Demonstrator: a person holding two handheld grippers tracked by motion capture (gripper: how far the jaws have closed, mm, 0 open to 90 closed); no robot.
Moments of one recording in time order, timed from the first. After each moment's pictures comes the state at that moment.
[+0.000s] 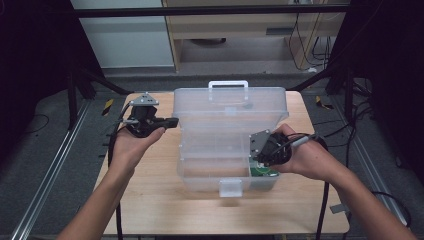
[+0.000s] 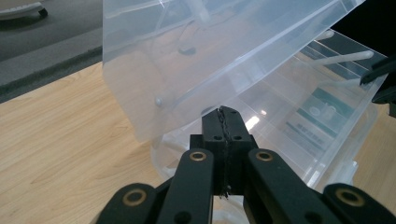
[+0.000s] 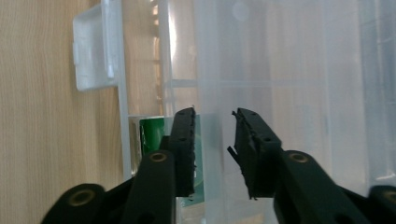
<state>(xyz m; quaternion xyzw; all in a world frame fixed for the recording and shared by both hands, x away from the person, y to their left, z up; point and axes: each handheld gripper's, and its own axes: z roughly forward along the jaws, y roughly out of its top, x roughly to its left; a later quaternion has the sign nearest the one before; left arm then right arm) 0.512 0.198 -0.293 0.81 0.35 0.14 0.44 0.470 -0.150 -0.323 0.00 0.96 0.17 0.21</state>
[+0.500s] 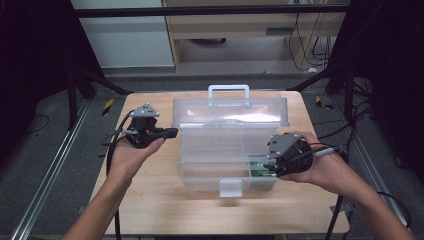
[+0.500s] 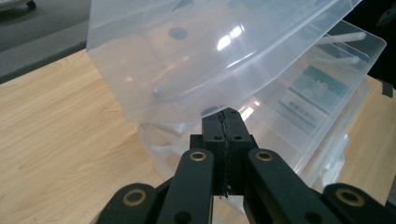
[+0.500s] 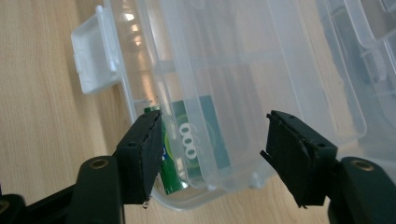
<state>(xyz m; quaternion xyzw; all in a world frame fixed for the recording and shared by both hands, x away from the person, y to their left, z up) 0.495 0.200 -0.308 0.83 0.33 0.13 0.43 0.445 -0.188 -0.320 0.09 0.94 0.23 0.24</state>
